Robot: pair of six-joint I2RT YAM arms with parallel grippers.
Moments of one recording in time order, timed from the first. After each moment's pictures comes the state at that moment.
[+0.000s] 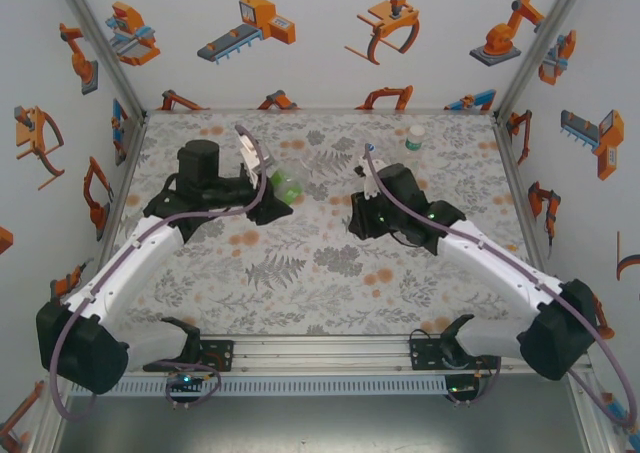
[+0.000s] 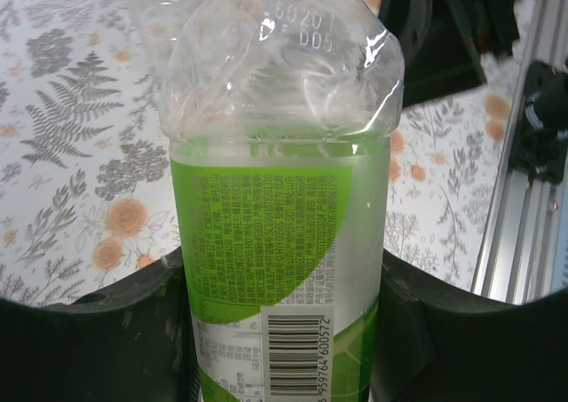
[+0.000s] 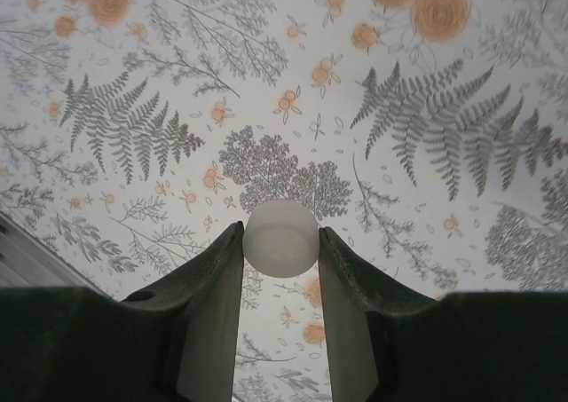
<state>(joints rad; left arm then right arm) -0.47 1.19 1.02 -0.33 0.74 0.26 0.65 1.22 0.99 -0.48 -0.14 0.20</state>
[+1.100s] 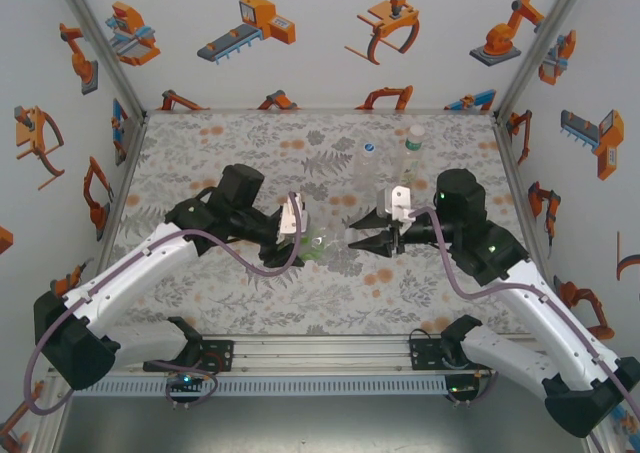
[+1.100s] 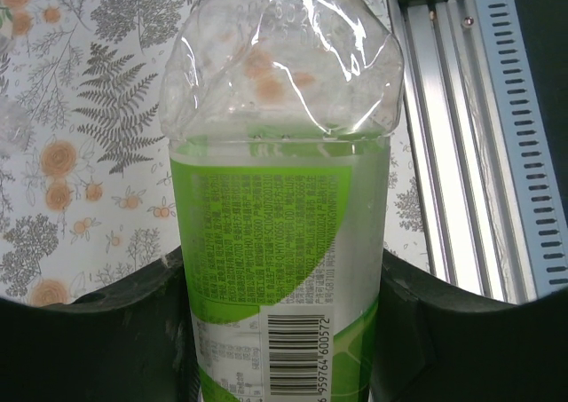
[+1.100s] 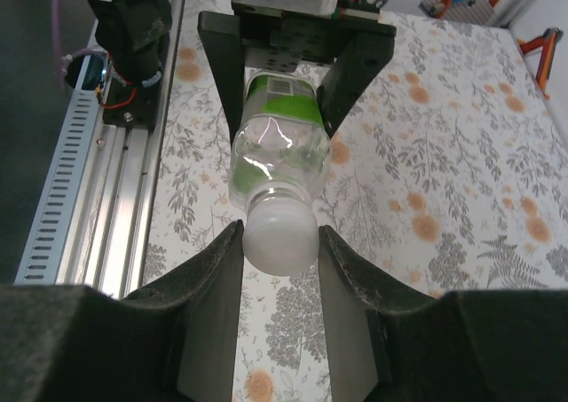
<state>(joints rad) -0.74 1.20 1.06 -0.66 0.75 0.73 0.60 0.89 0.99 -0.42 -0.92 -0.48</state>
